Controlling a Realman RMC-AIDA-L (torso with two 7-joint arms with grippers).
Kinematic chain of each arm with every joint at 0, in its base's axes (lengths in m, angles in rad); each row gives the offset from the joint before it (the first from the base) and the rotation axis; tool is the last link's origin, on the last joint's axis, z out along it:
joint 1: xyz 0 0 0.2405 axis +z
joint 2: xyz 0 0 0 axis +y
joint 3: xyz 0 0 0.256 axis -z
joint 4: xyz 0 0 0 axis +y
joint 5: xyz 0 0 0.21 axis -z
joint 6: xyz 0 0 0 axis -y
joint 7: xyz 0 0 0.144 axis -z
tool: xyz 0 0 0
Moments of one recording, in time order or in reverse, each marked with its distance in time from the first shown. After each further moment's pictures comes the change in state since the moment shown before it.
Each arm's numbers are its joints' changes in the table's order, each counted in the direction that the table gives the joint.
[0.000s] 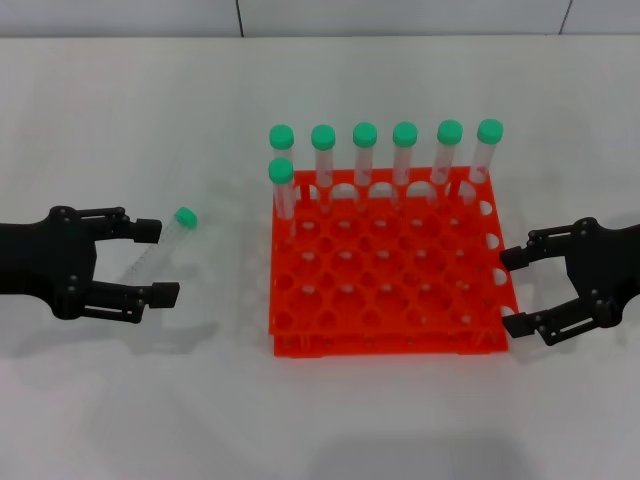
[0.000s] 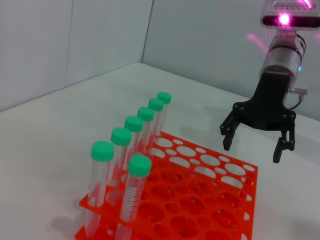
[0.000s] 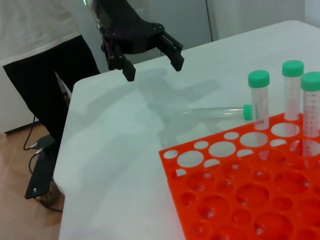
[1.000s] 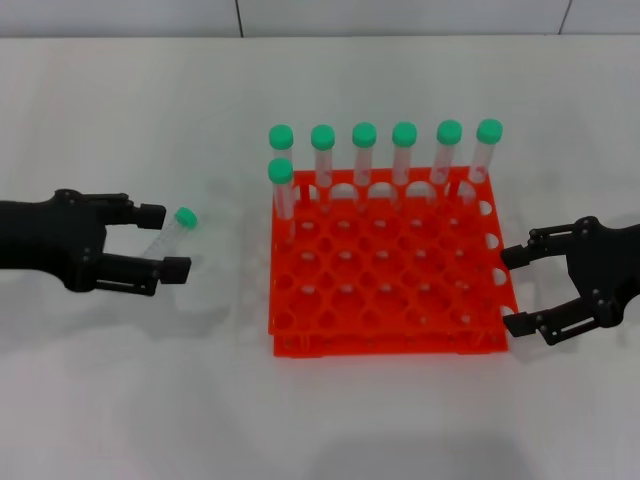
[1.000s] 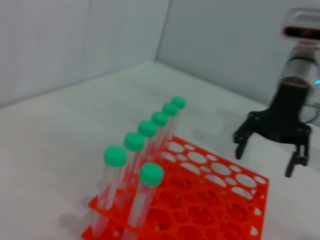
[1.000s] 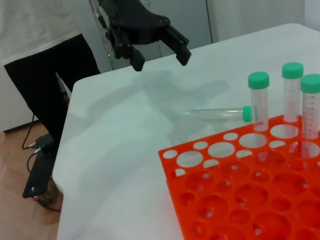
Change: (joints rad) left arm 0.003 -0.059 -0.004 0.197 -0.033 -0.013 0.246; right arm -0.003 0.000 -0.006 0.001 0.000 0.000 0.019
